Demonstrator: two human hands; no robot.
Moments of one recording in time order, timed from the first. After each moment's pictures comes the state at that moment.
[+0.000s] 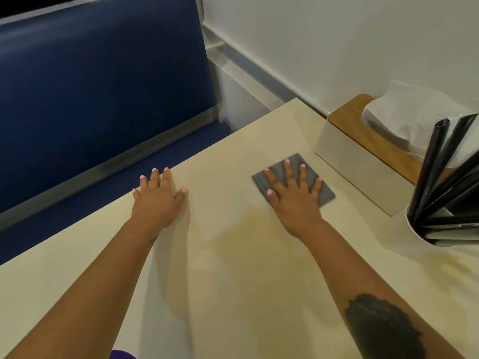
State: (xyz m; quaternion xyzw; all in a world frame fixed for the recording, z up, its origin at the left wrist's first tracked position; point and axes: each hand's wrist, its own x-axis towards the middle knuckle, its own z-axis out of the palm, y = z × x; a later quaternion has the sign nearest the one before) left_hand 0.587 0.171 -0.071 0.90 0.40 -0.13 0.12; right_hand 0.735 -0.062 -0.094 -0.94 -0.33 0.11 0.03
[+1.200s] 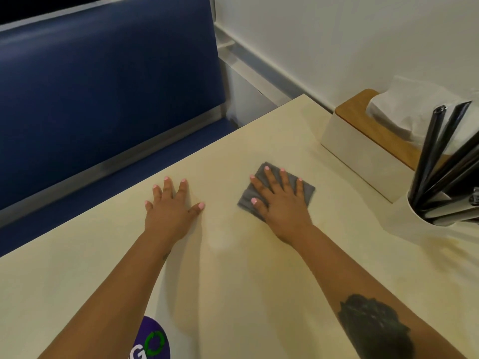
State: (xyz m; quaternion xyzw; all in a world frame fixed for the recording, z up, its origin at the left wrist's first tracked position) left_hand 0.534 0.139 -0.068 0.91 0.37 -0.14 0.12; right_hand 0.682 -0.055 -0.098 -0.91 -0.41 0.10 0.06
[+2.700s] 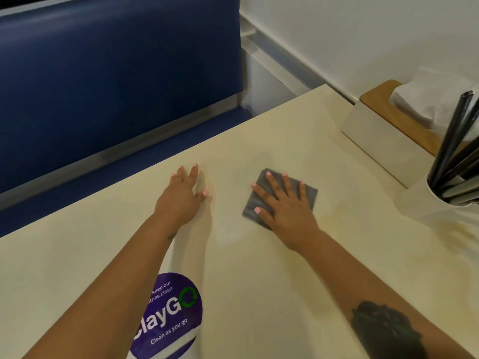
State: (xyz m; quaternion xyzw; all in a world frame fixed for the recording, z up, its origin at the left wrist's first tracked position) left_hand 0.483 0.148 -0.052 0.90 0.36 -0.12 0.21; right_hand 0.614 -0.060 -0.095 -0.88 -0.46 0.09 0.03
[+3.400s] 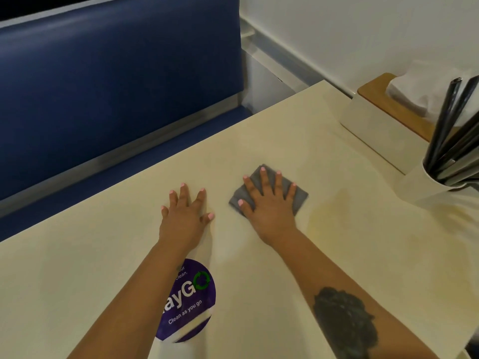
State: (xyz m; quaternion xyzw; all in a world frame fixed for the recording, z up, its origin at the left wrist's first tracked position) left_hand 0.428 0.118 -0.065 0.93 0.32 -0.16 0.12; right_hand 0.559 -0.026 -0.098 -0.92 -0.38 0.10 0.05
